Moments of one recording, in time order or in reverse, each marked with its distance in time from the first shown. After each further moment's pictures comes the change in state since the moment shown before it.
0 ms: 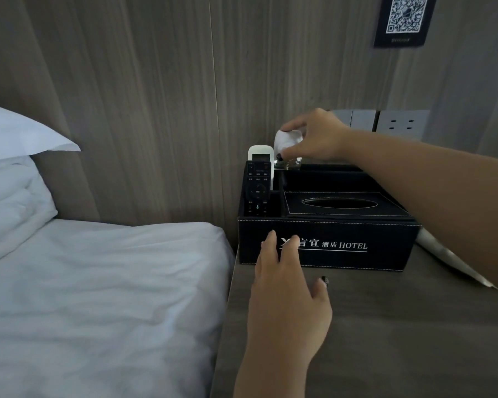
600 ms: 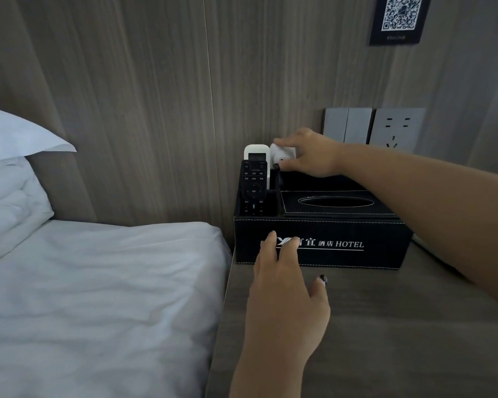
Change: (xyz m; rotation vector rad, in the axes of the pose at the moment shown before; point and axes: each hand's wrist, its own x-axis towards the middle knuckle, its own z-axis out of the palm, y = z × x) left_hand 0.000 0.001 0.003 -0.021 -0.006 0.017; right_hand -0.001 0.019 0.017 -0.187 -0.238 0.005
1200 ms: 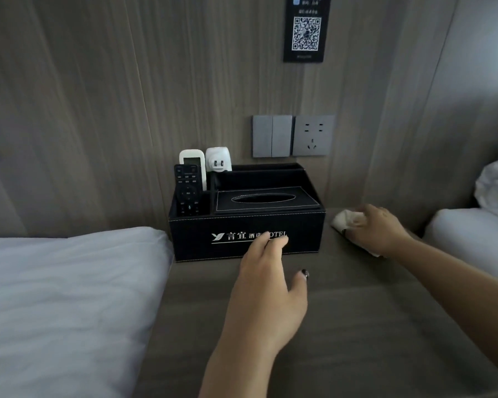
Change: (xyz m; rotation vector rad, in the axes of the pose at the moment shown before) left_hand -0.023 0.053 0.026 -0.034 -0.107 0.152; right_hand -0.194 0.161 0.052 0.114 0.205 0.733
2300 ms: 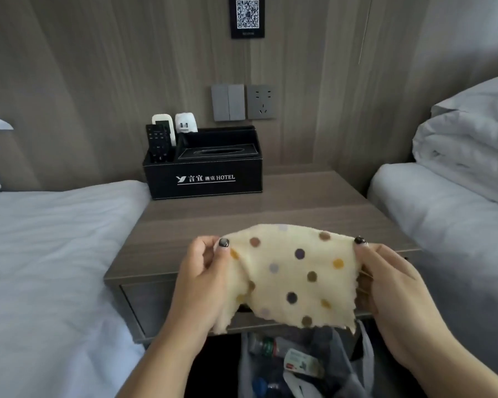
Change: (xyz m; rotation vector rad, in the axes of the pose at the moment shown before) left_hand -0.143 0.055 0.030 -0.556 0.247 -0.362; right_hand -0.298 0.064 -0.066 1.226 -0.056 0.246
